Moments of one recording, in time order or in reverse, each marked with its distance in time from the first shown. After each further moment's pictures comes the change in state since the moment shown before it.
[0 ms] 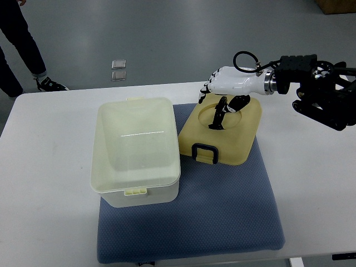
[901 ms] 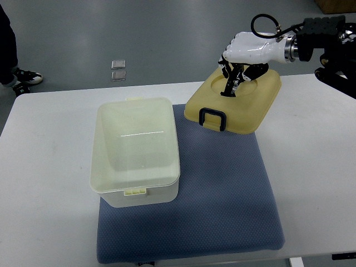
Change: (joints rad) left arm 0.000 0.000 0.000 0.000 0.000 0.000 0.000; right arm 0.123 -0.099 -0.016 0.012 -0.020 0.049 0.009
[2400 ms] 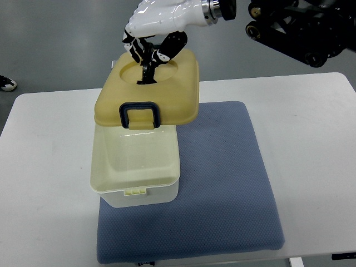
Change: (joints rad) left arm 0.000 0.000 0.000 0.000 0.000 0.000 0.000; right arm 0.267 0.175 0.216 0.148 0.023 0.296 -0.015
